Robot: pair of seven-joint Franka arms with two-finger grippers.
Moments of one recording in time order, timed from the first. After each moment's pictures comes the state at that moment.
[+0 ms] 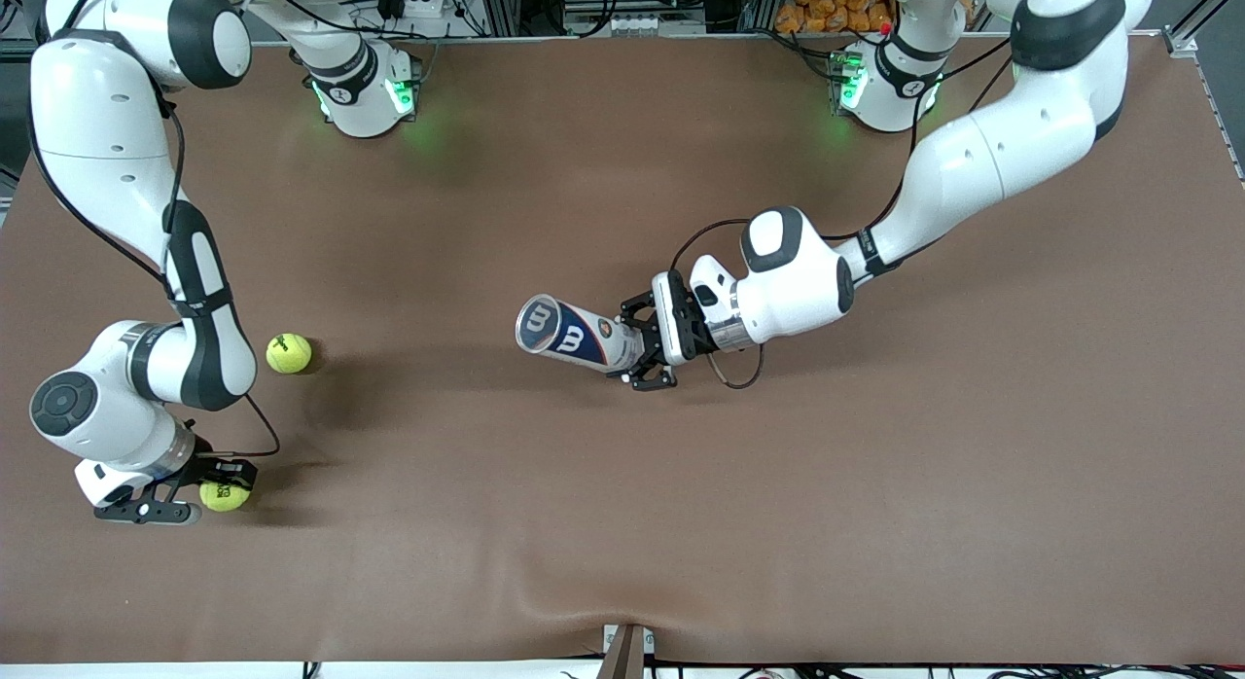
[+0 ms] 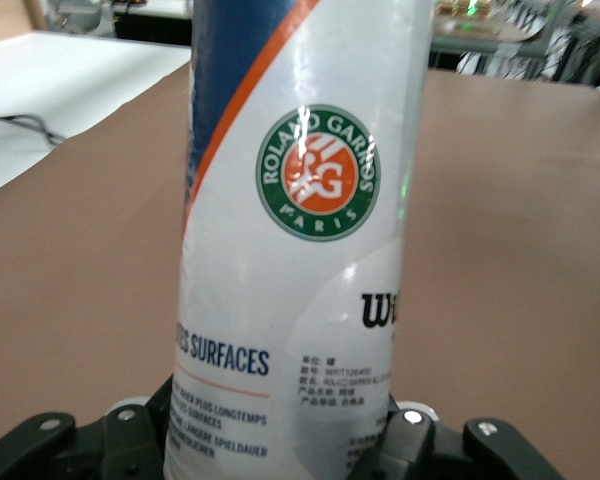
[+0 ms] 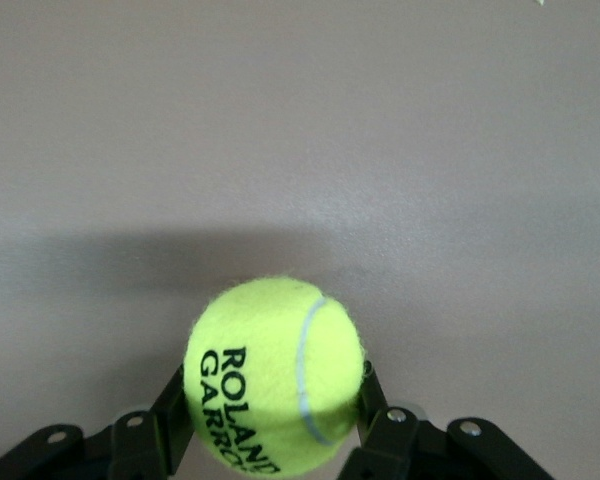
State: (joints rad) left arm 0.28 1.19 -1.16 -1.82 -0.07 3.03 1.31; right arm -0.04 0.82 -0.12 -1.44 0.05 2.41 -0.11
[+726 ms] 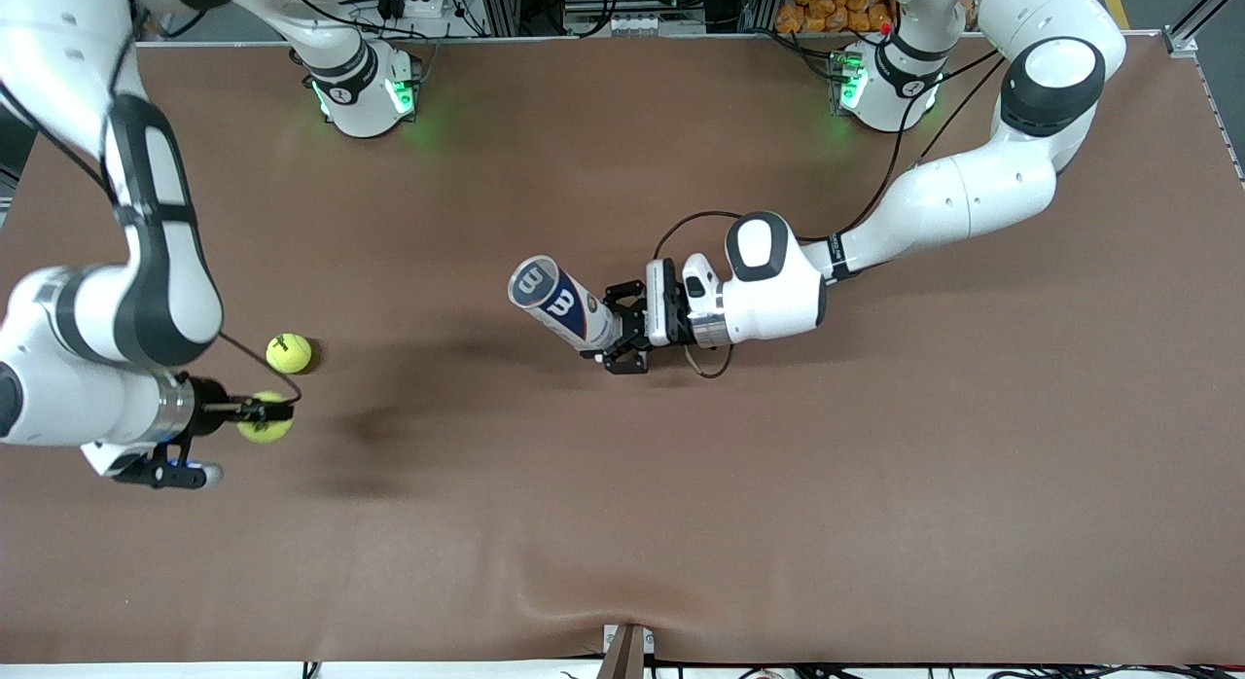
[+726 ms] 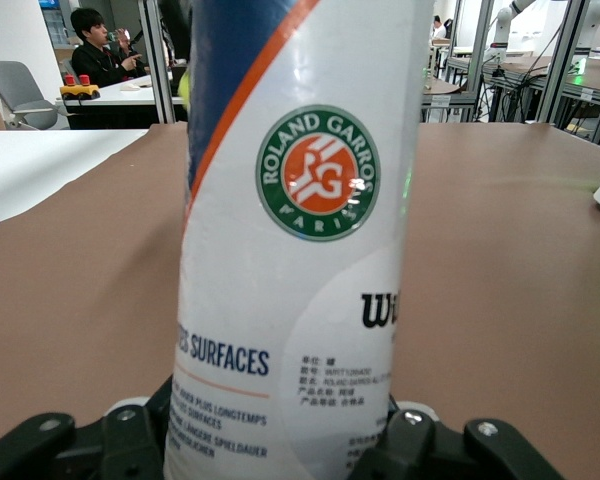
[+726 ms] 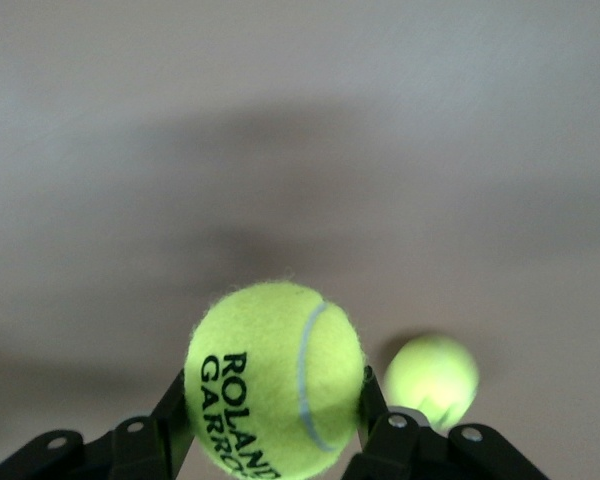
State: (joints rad) left arm 0.31 1.42 -1.25 -1.81 -0.07 3.05 1.61; right arm -0.03 0.55 0.04 -1.40 0.15 1.71 0.10
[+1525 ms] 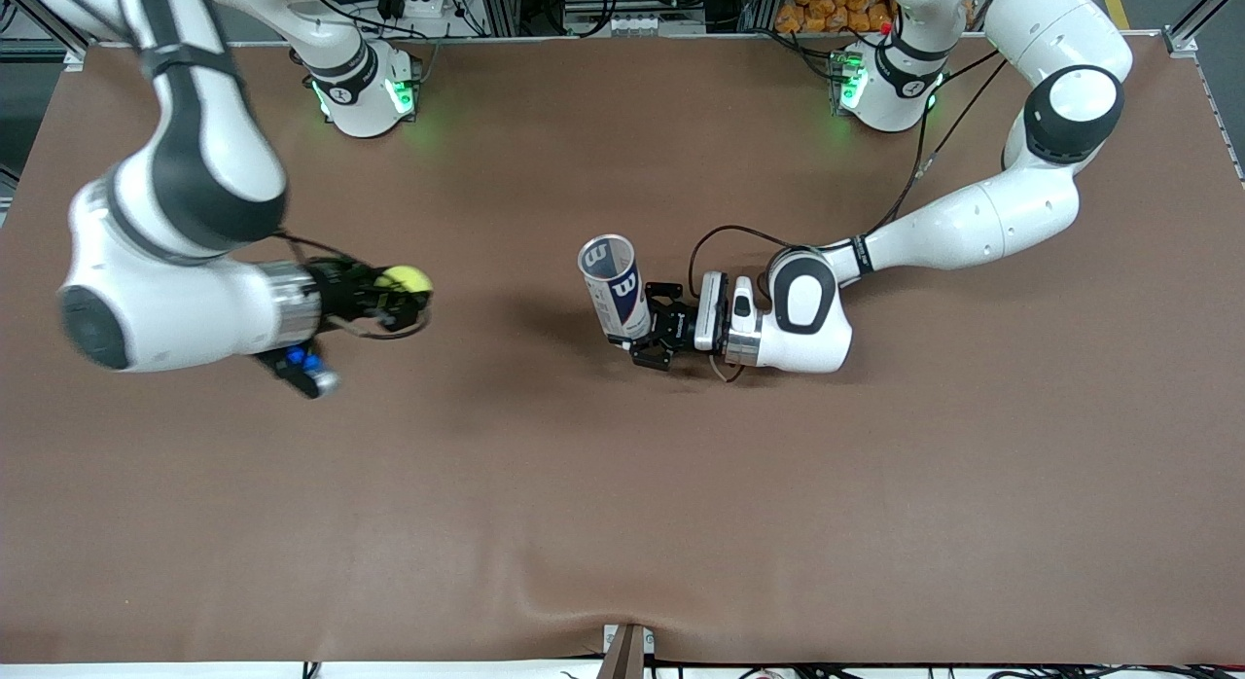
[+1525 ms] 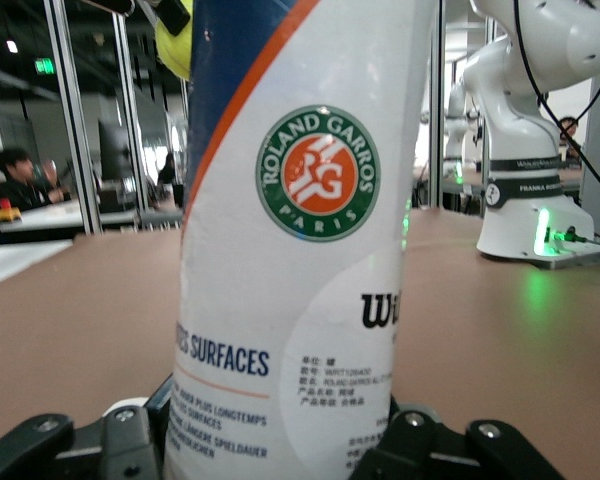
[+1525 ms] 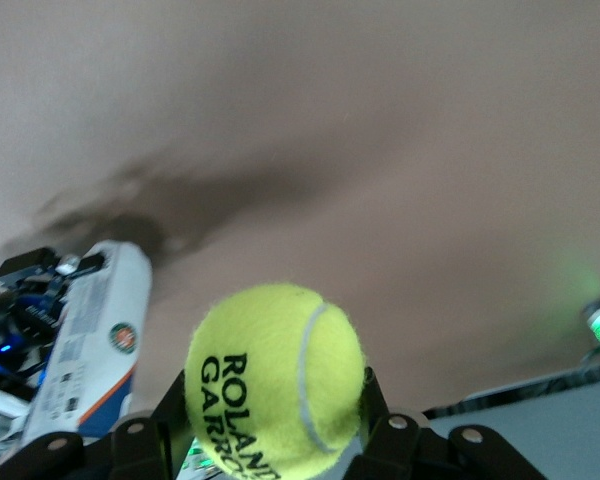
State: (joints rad) left arm 0.43 1.53 -1.22 -1.76 -0.57 2.64 2.33; right arm 0.17 0.42 0.11 -1.40 0.46 1.44 0.85
